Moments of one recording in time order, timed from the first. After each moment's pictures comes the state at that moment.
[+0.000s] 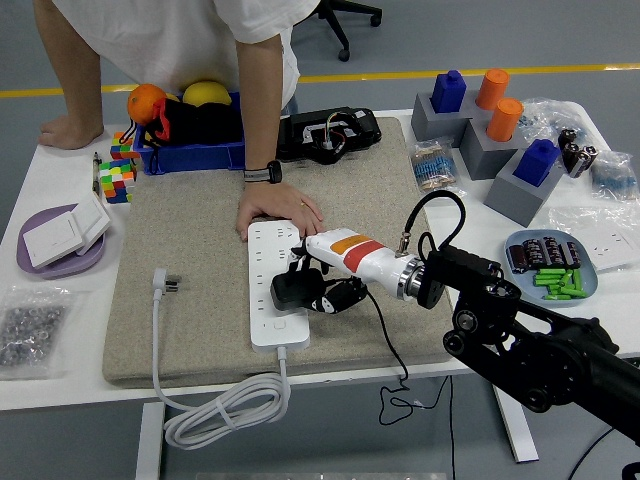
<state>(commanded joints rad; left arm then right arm) -0.08 0.04 -1.75 -0.18 1.96 -0.10 0.29 0.63 -0.10 0.58 1.17 -1.84 0.01 0.12</state>
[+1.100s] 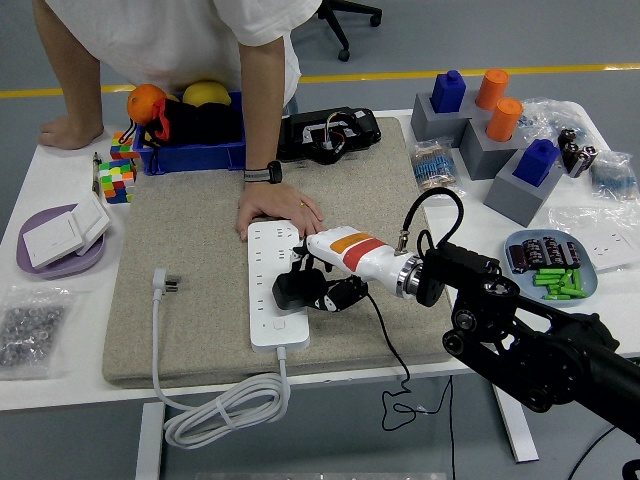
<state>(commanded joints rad) -0.08 0.03 -1.76 -0.18 1.96 -0.10 0.29 0.64 -0.11 0.58 1.19 -1.88 0.03 0.07</state>
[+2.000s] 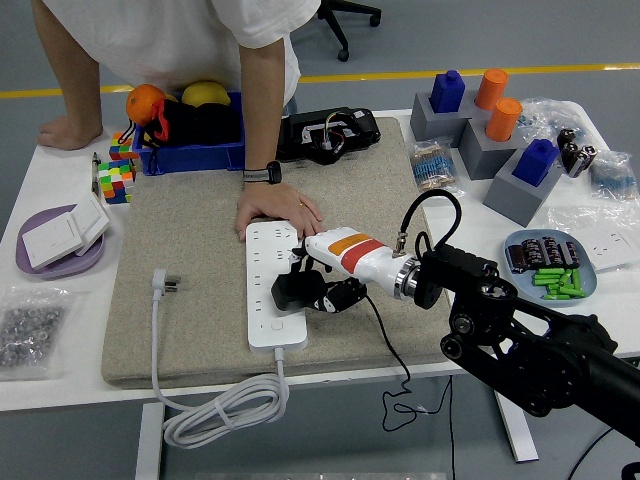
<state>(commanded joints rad) -0.08 0.04 -1.77 -0.18 1.99 -0.11 0.29 0.64 -0.10 0.56 1.21 -1.91 0.03 0.04</state>
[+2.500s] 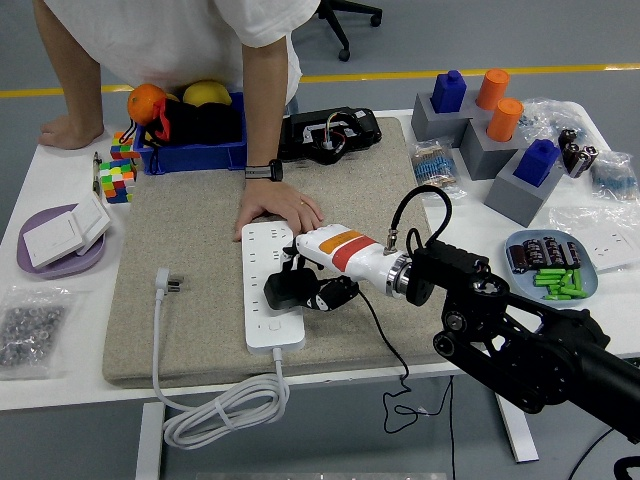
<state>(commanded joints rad) -0.08 0.04 -1.79 -0.18 2.03 -0.11 0.30 0.66 -0.08 0.57 1.20 -1.93 0.03 0.04</state>
